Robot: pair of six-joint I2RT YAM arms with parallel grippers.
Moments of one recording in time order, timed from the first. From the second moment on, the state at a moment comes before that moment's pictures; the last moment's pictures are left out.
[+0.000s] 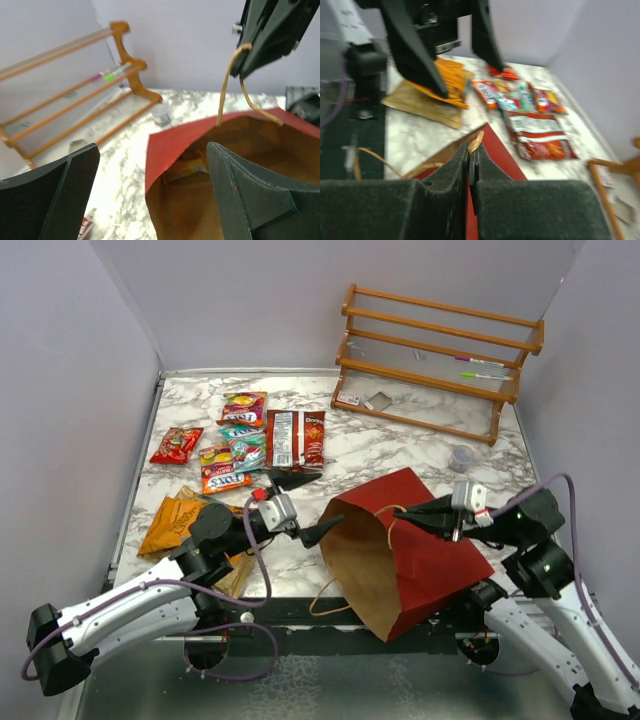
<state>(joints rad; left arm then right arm) -0.96 0.71 0.52 0.39 0.22 0.15 0.50 0.47 0.71 -0.18 -0.81 -0.26</state>
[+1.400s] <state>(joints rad) -0.96 0.48 0.48 0.24 -0.12 0.19 0.50 0.71 0.93 -0.15 -0.58 -0.39</state>
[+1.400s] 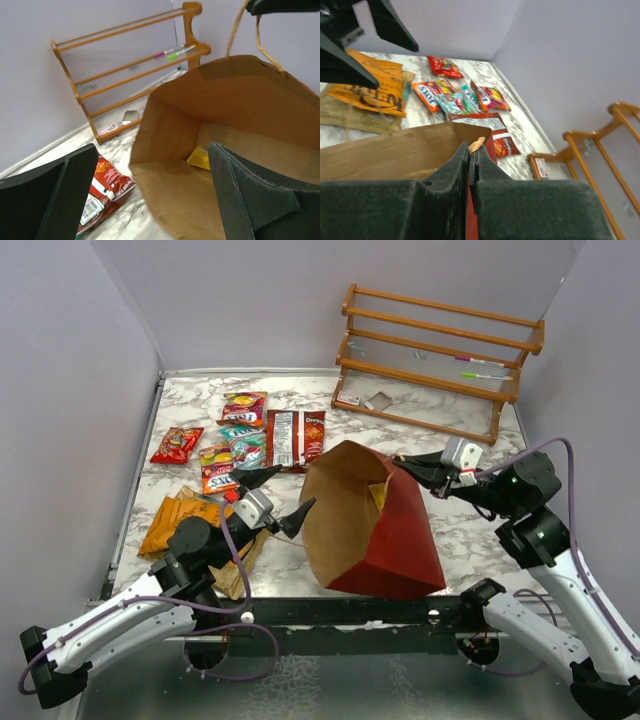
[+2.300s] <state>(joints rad) -0.96 0.58 0.45 0.31 -0.15 0.18 0.50 0.62 0.94 -0.25 -0.03 -0.44</state>
